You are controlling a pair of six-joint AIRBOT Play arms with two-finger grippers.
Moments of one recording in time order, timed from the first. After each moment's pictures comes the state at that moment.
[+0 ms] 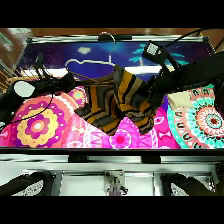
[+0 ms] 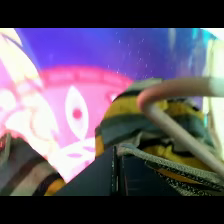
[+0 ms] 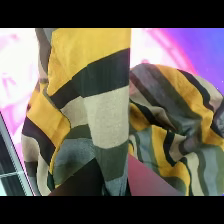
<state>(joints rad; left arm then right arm) -0.17 -1.21 1.12 1.04 -0.66 -1.74 0.19 -1.16 1.47 2.05 -1.41 -2.48</state>
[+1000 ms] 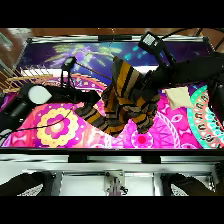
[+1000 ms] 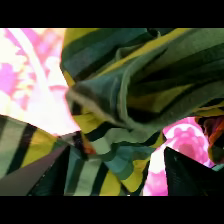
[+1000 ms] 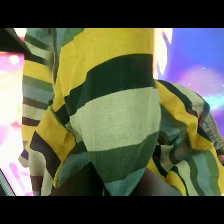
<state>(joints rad) -0.46 -1.18 1.21 1.15 -0.87 -1.56 0.26 -1.17 1.47 2.04 -1.25 -2.32</state>
